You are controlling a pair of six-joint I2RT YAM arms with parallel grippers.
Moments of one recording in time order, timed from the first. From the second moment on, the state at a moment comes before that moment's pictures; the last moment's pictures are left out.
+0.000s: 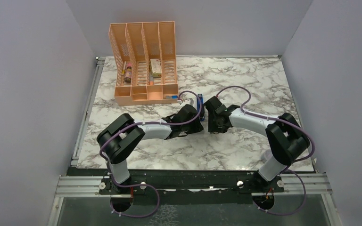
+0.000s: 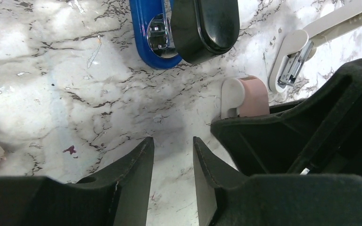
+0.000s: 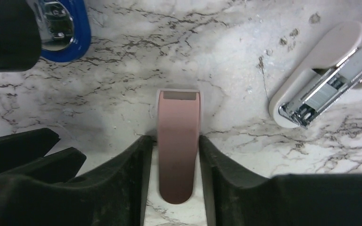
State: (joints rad) left arm -0.86 1.77 0.89 0.16 -0.04 -0.91; right arm 0.65 1.64 0.95 -0.52 0.24 0.63
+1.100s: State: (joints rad) left arm -0.85 1.65 0.85 0.15 -0.09 -0.87; right arm 0.60 1.70 1.09 -0.42 0.27 0.58
